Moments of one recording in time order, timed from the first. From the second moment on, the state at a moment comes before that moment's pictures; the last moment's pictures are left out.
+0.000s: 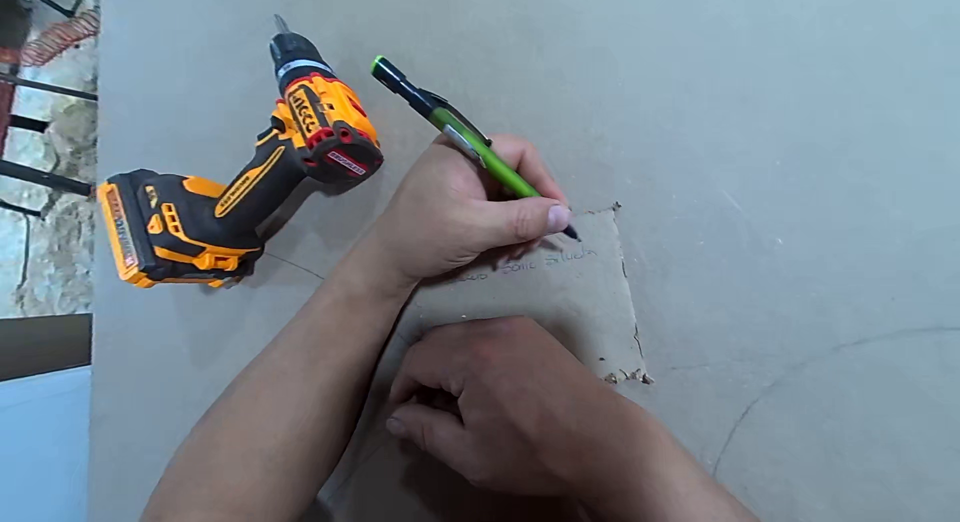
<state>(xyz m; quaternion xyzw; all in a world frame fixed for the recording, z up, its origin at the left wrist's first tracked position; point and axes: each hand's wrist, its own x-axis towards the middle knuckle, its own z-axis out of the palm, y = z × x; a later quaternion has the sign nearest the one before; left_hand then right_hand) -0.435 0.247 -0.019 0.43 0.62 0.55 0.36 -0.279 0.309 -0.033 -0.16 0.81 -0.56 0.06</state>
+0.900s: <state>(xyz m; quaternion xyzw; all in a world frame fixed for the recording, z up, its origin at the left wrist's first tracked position) -0.443 0.168 -0.011 0.49 0.70 0.40 0.35 -0.277 0.307 -0.037 -0.18 0.80 -0.57 0.05</state>
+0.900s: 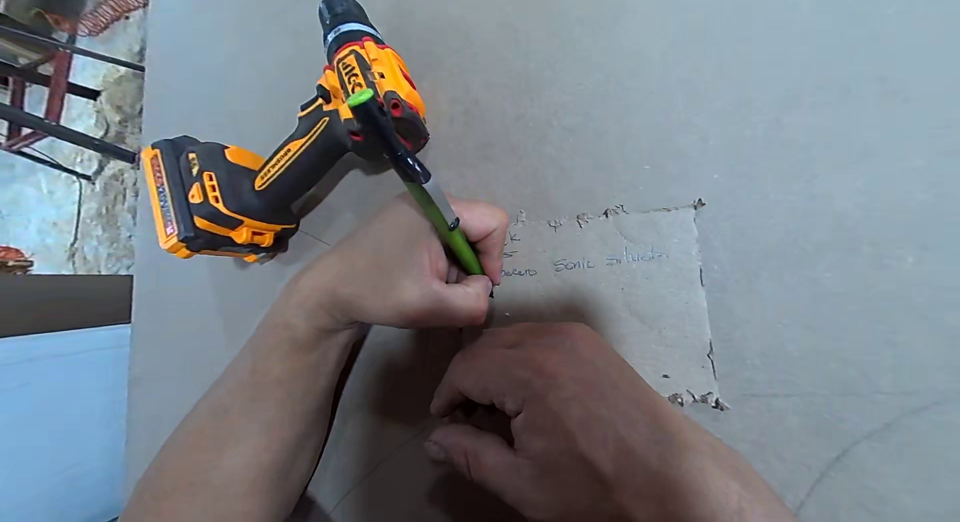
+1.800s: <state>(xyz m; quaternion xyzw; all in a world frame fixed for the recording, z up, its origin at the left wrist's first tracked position) -0.441 0.168 -0.017 0.48 0.69 0.42 0.34 -0.277 0.309 -0.034 -0.18 0.80 -0.57 0.07</state>
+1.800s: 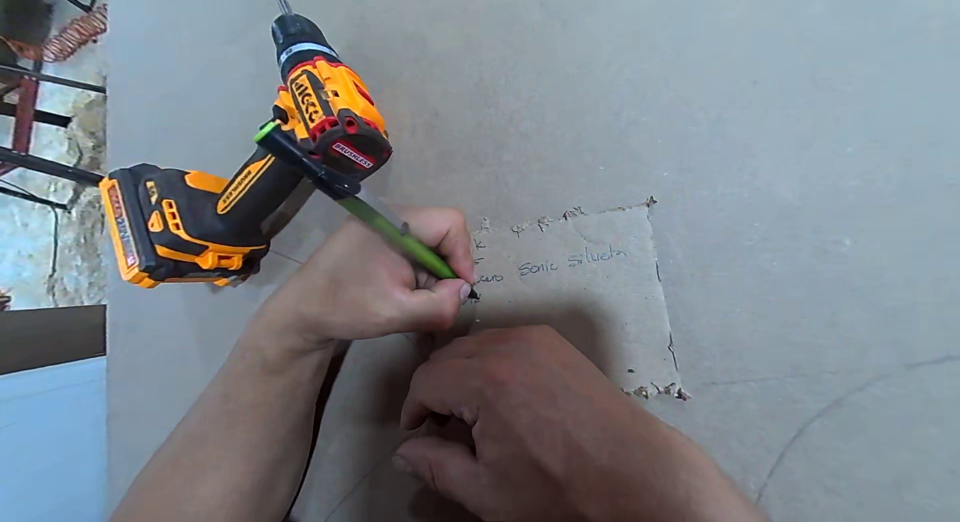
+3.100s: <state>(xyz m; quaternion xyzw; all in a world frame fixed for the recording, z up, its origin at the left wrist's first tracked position) -0.432 0.184 -0.019 0.49 0.68 0.44 0.34 -0.278 0.315 -0.026 -0.21 0.73 -0.63 0.15</state>
